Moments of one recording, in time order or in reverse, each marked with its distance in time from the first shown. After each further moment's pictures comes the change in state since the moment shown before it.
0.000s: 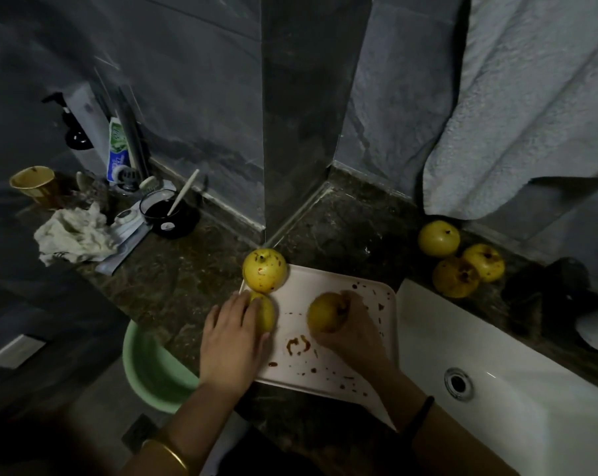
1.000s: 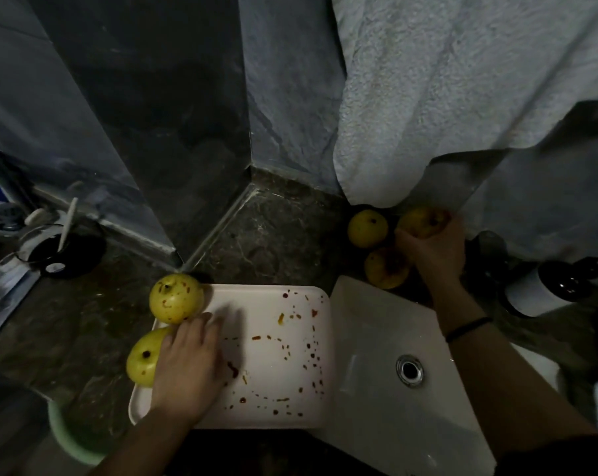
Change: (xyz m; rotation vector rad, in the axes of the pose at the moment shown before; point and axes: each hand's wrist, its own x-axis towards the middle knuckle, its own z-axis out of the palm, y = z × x) left_hand 0.040 0.059 0.019 0.058 0.049 0.188; right_hand 0.079 0.070 -0.221 0.209 0.748 0.111
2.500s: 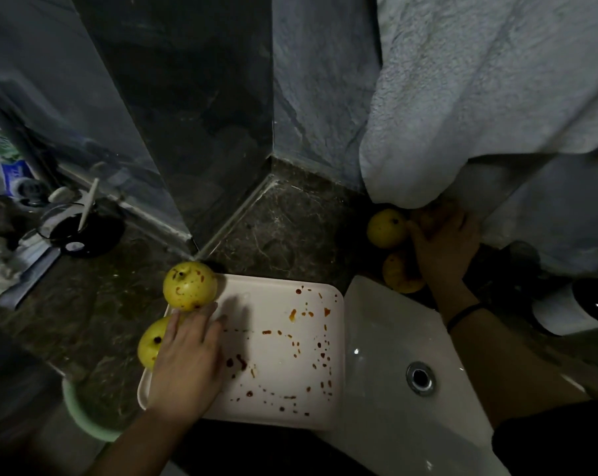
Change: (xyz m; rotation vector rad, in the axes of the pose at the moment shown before) left_hand -0.009 -0.008 -0.002 -0.036 -0.030 -0.023; right_hand 0.034 0.027 0.042 -0.429 0.091 -0.236
